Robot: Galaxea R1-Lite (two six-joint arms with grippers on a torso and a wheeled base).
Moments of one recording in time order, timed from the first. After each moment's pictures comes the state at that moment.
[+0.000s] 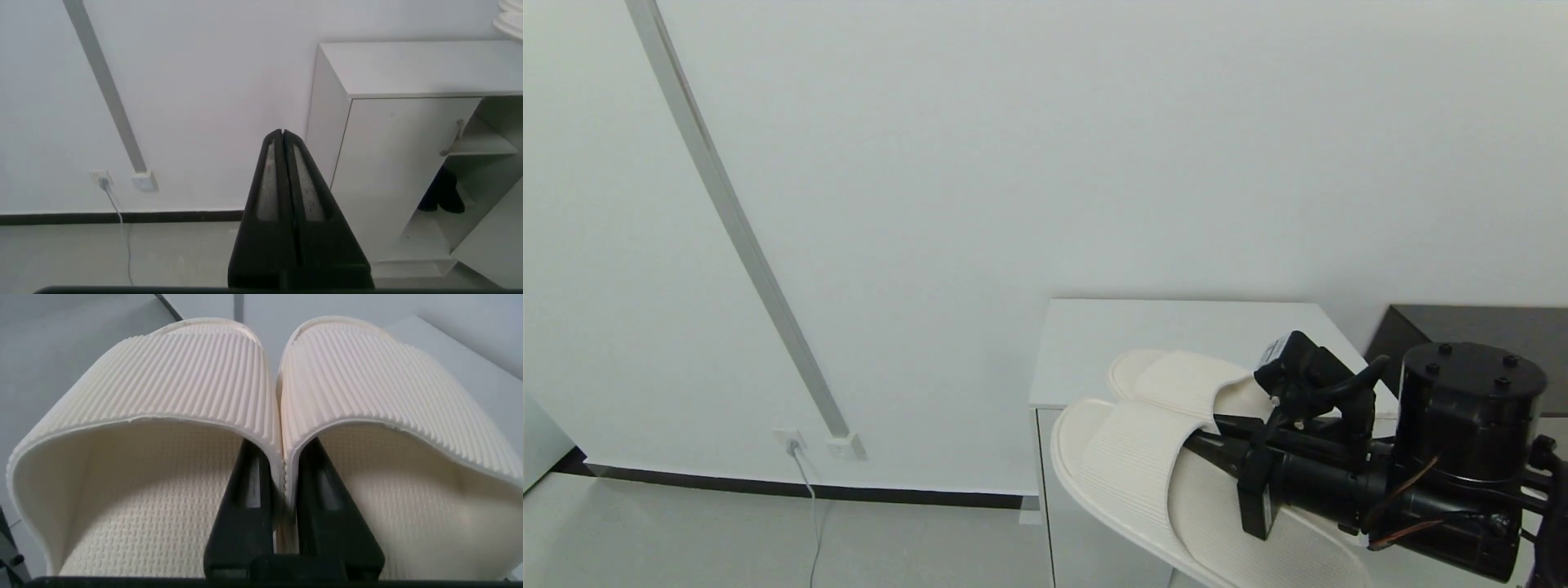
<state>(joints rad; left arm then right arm) 0.00 0.00 0.00 0.00 -0.03 0.01 0.71 1.62 -0.51 -0.92 0.16 -0.14</state>
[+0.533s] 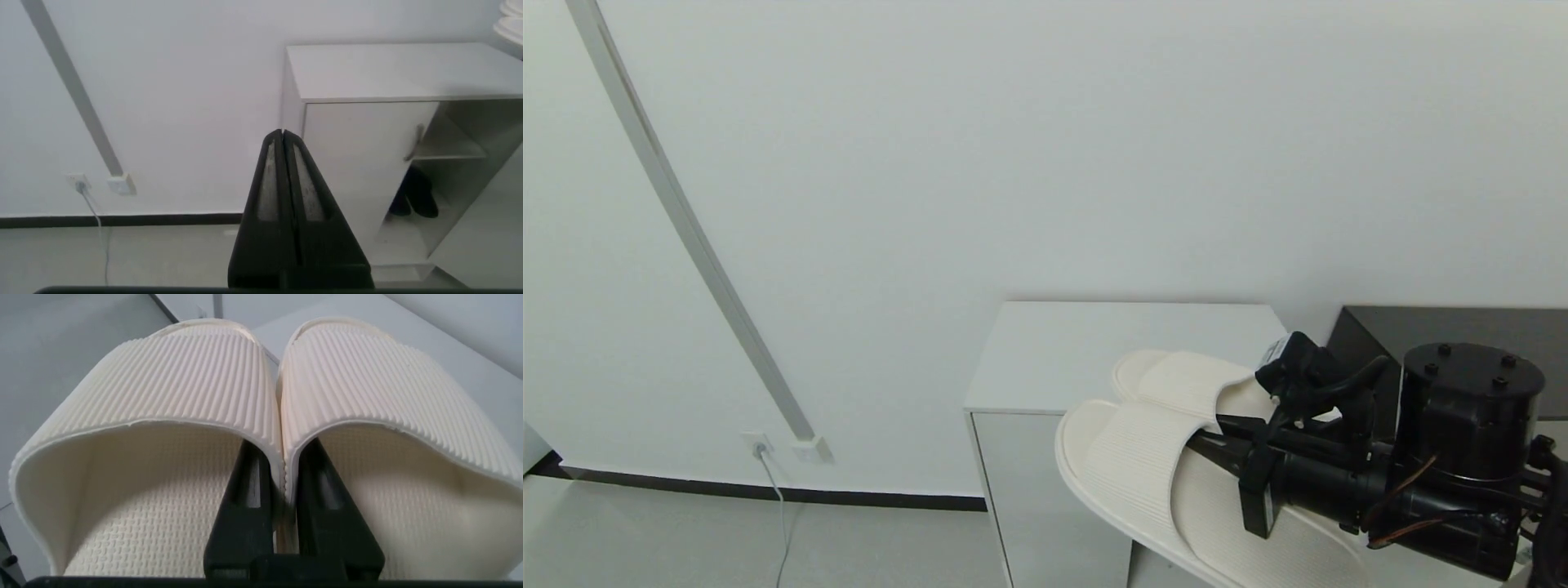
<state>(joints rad) 0.00 0.00 0.00 0.00 -0.03 0.01 0.71 1.62 -0.50 -0.92 0.16 -0.14</state>
